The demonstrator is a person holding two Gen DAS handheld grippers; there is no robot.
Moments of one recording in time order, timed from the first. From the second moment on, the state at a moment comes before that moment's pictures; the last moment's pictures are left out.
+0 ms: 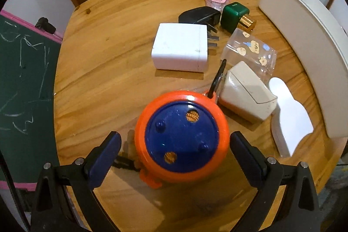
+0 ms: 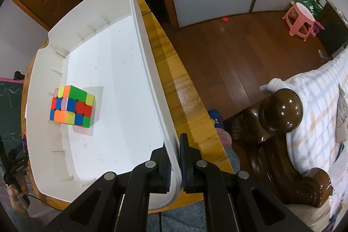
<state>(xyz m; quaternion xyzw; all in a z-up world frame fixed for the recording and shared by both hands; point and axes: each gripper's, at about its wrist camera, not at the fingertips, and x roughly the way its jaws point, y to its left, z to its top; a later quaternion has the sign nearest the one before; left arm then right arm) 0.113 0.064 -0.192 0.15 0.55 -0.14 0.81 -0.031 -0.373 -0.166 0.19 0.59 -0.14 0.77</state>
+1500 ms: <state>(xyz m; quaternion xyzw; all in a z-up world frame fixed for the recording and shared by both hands) 0.051 -0.087 -0.030 0.06 0.47 -0.20 0.85 -0.036 -0.375 -0.168 0.21 0.58 -0.12 0.78</state>
